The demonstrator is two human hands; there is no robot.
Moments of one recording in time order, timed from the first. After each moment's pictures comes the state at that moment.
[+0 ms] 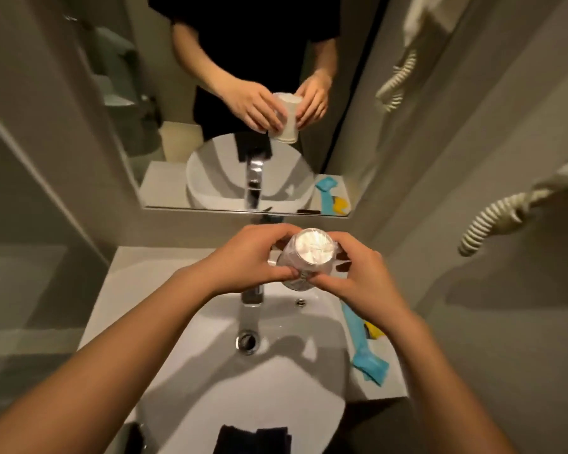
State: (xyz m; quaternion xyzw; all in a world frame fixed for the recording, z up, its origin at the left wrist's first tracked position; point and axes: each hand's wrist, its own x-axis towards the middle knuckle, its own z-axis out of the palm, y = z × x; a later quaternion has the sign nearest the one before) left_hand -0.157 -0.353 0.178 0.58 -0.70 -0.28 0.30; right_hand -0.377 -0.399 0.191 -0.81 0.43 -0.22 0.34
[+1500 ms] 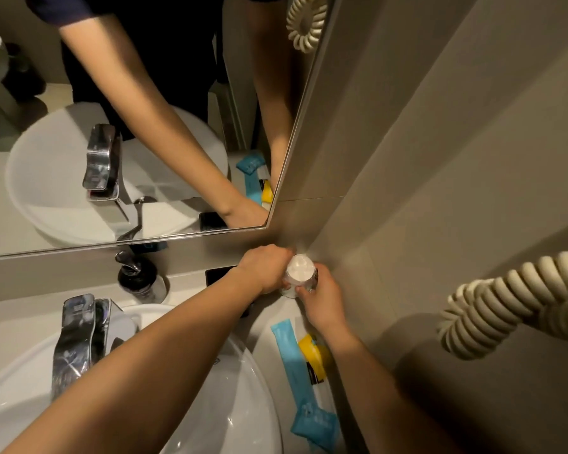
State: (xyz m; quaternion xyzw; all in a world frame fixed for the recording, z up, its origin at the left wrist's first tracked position) left_hand -0.312 -0.636 -0.034 0.61 -0.76 -0.24 0.01; right_hand -0.470 -0.595 -0.050 -0.59 0.68 -0.24 0.37
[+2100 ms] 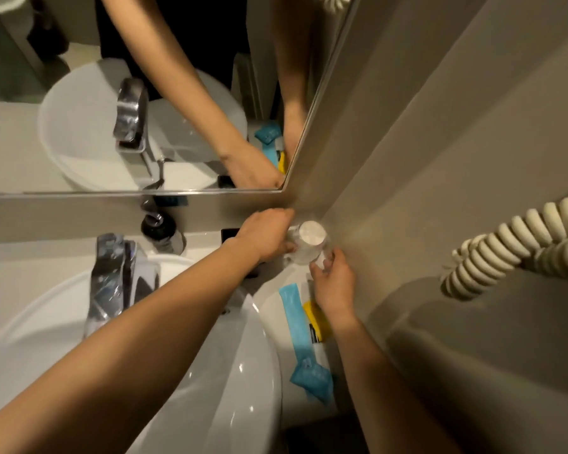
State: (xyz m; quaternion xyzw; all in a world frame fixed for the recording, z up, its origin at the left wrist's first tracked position) left_hand -0.297 -0.602 -0.006 0.66 -0.71 -0.24 0.09; right_hand -0.480 -0.562 -0.051 -0.57 0.70 -0.26 0.34
